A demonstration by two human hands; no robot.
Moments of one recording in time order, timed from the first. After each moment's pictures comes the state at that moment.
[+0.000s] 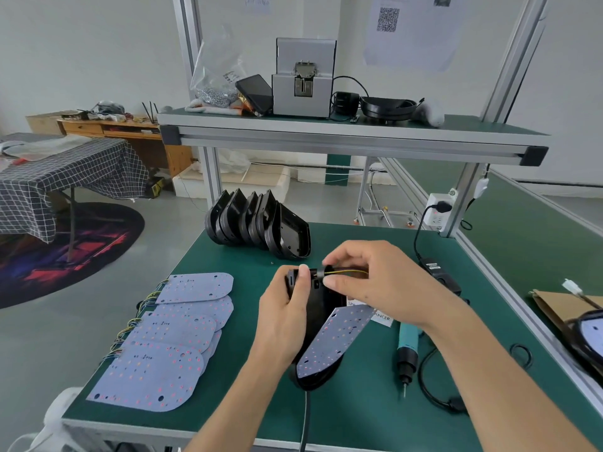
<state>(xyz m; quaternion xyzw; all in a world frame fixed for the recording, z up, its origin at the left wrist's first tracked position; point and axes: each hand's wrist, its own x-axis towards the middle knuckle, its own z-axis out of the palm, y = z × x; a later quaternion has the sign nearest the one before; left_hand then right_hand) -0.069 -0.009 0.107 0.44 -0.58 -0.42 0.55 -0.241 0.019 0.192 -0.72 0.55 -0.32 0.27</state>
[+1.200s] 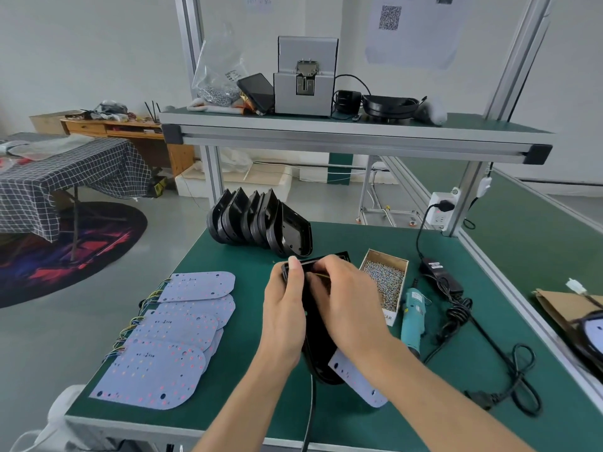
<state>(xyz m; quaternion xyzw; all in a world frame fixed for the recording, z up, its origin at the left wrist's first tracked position) -0.080 -0.011 0.106 0.40 -0.46 -0.52 0.60 -0.182 0.013 0.136 -0.67 0.62 -0.40 0.05</state>
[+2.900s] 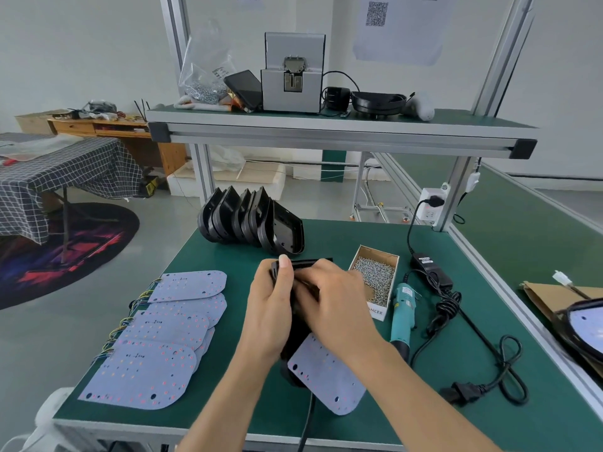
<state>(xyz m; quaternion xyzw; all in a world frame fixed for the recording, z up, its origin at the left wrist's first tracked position) -0.068 -0.017 0.102 0.41 -0.53 -0.46 0.58 -0.182 0.015 0.127 -0.71 0.57 -0.40 0.03</state>
